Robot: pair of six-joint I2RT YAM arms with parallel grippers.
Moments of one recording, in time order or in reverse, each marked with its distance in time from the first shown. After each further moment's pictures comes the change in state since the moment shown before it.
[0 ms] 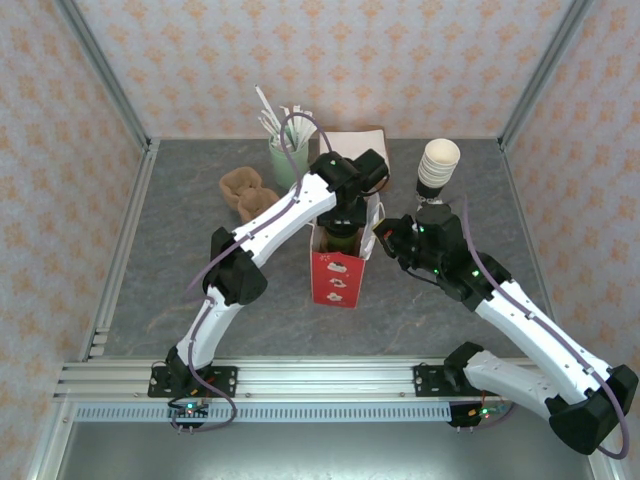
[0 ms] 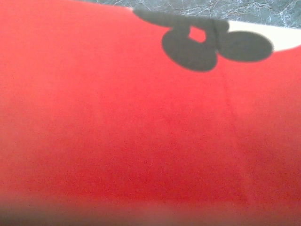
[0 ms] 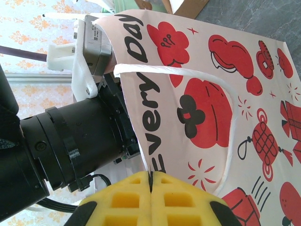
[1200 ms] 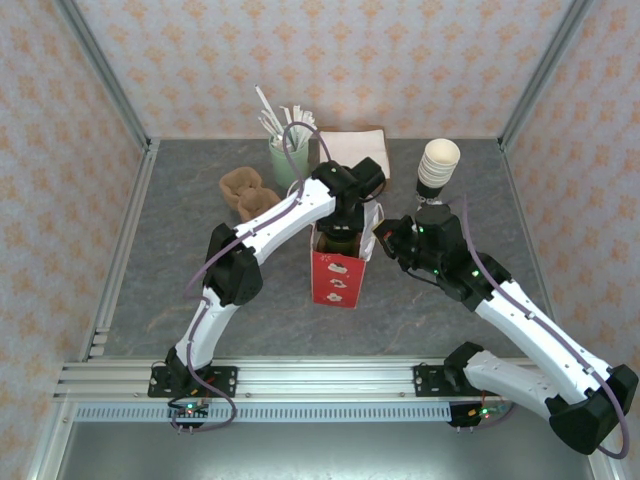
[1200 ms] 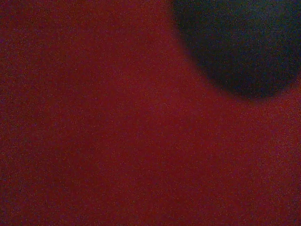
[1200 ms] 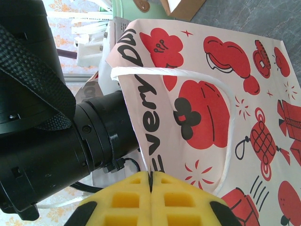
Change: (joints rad) left arm 0.011 -0.034 -0.200 0.158 0.018 0.003; right arm 0.002 0.000 0.000 -0.008 0.000 0.000
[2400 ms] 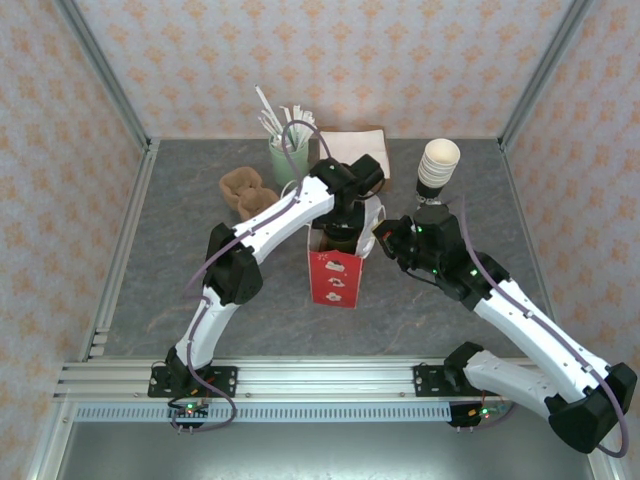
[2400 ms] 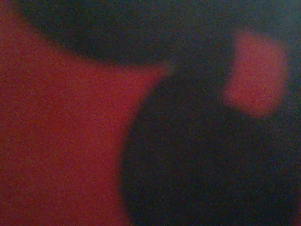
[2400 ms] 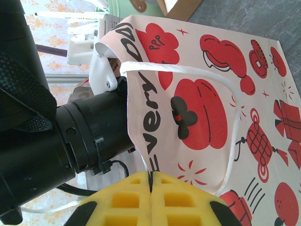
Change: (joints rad) left arm 0.007 -0.006 0.046 -0.040 0.018 0.034; right arm 0.000 0.010 -0.004 0.000 0.004 -0.004
